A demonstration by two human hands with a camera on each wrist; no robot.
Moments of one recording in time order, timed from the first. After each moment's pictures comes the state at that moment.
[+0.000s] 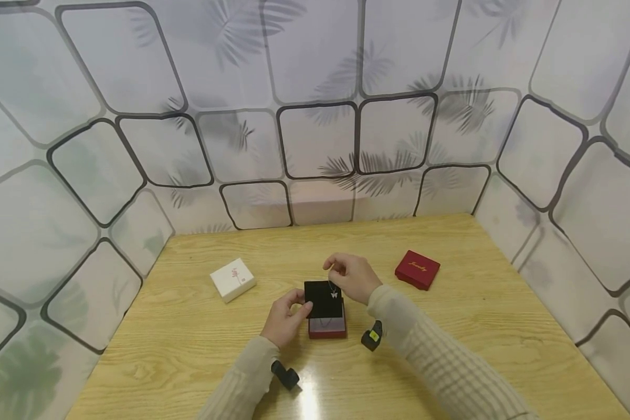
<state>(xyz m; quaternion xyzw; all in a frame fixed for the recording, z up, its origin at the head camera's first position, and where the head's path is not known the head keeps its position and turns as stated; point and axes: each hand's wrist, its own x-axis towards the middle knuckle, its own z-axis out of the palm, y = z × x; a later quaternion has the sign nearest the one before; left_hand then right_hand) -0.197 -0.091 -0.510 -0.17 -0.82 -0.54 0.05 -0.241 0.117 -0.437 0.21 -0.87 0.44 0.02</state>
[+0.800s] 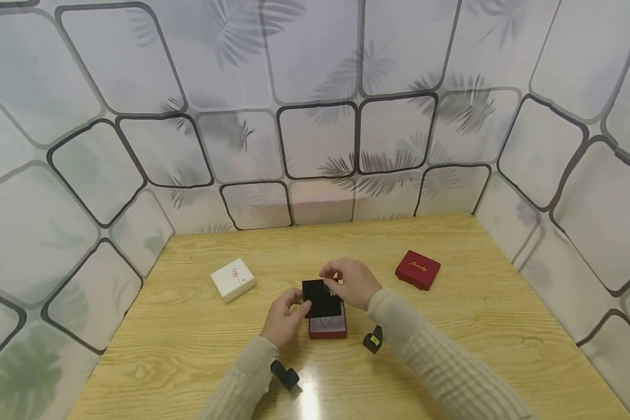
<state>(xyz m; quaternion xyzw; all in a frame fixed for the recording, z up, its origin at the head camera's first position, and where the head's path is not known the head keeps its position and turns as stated) -0.194 -0.091 -0.501 -0.16 -0.80 -0.57 0.05 -0.234 0.115 -0.437 0.28 -0.89 0.34 0.08</state>
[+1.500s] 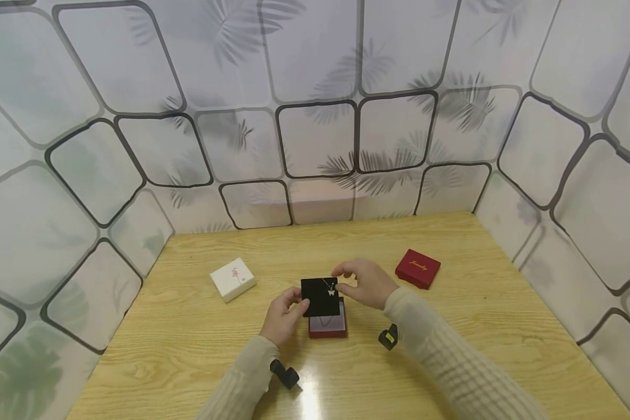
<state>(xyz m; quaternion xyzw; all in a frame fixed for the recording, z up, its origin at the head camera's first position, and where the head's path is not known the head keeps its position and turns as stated) -0.178 -0.090 -0.467 -0.15 -0.80 -0.58 0.02 -0.240 0.148 -0.445 0.34 -0.88 0.31 0.08</state>
